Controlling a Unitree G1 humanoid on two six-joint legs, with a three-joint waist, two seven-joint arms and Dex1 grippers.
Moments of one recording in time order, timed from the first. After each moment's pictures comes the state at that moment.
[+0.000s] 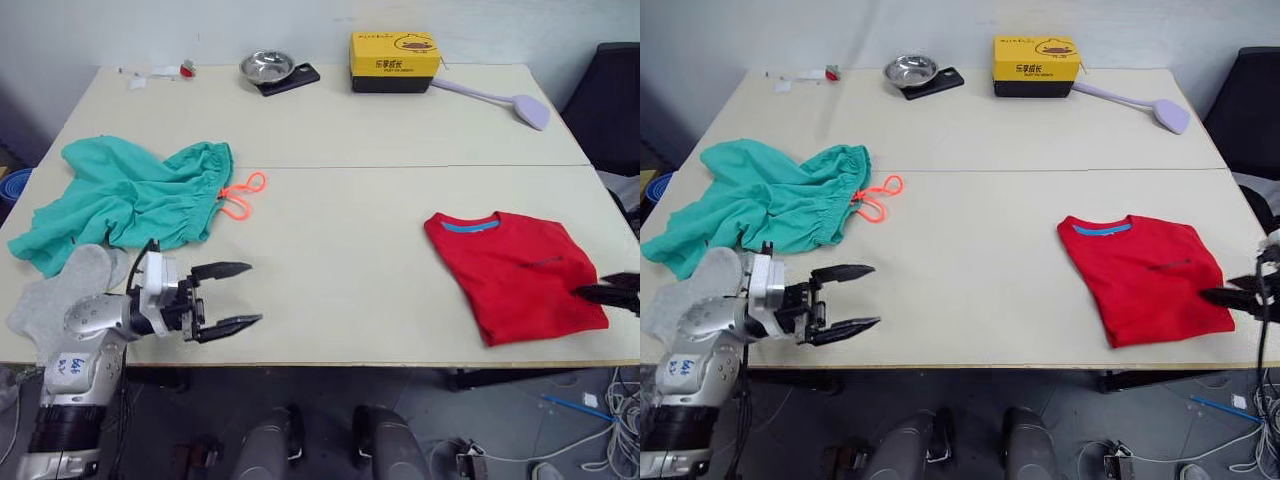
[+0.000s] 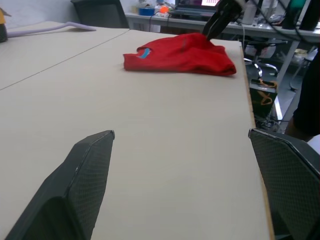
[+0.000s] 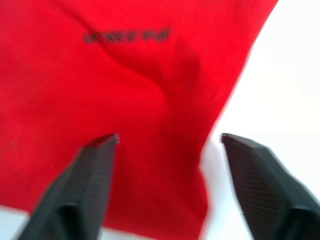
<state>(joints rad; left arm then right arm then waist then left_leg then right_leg) -0.20 0.67 0.18 0.00 -0.59 0.11 -1.22 -0.30 -1.22 -0.29 0.49 0.35 0.52 1.17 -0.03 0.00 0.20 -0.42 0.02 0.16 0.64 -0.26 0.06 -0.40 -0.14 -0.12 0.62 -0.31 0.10</state>
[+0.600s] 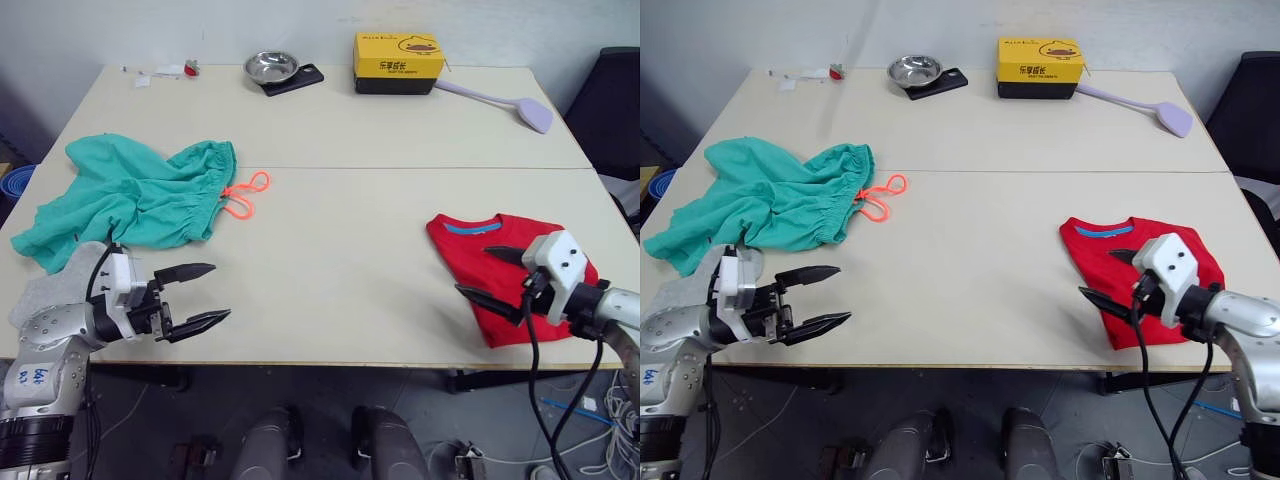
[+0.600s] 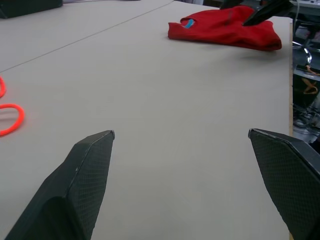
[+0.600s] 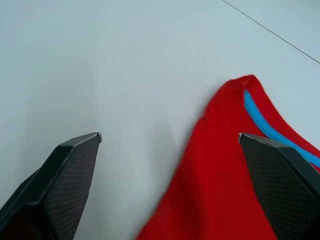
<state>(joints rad) -0.07 0.73 0.30 0.00 -0.57 0.12 -1.18 -0.06 -0.80 -0.27 -0.21 0.37 0.35 0.92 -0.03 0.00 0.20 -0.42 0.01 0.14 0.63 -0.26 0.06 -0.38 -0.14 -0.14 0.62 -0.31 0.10</state>
